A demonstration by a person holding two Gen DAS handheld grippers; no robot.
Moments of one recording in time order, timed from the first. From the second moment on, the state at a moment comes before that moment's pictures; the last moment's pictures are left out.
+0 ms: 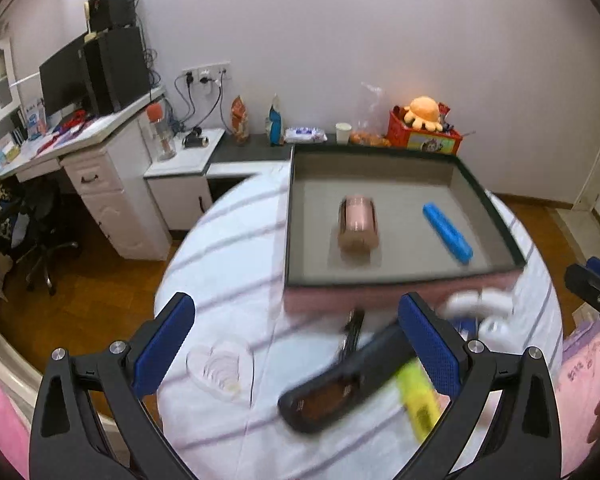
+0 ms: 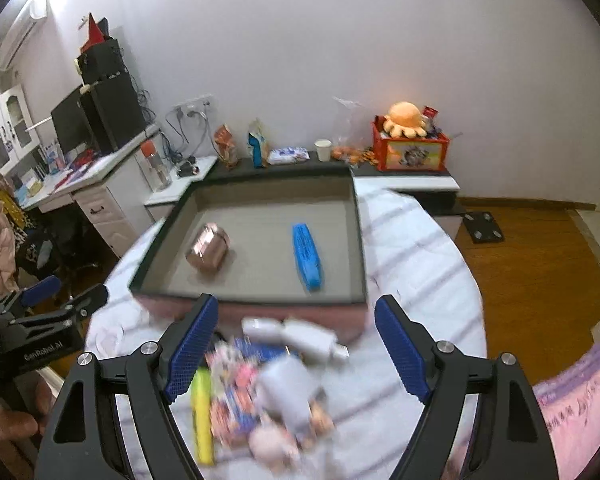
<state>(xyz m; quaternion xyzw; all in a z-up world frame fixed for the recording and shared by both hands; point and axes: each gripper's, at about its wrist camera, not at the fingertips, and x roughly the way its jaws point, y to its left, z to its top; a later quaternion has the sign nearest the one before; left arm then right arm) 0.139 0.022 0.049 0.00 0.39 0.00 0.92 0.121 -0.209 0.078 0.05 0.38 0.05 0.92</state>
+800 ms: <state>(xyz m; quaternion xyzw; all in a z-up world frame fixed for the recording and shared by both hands) 0.117 0.008 -0.029 0.06 0.45 -0.02 0.89 0.097 -0.213 0.010 0.05 0.46 0.05 0.88</state>
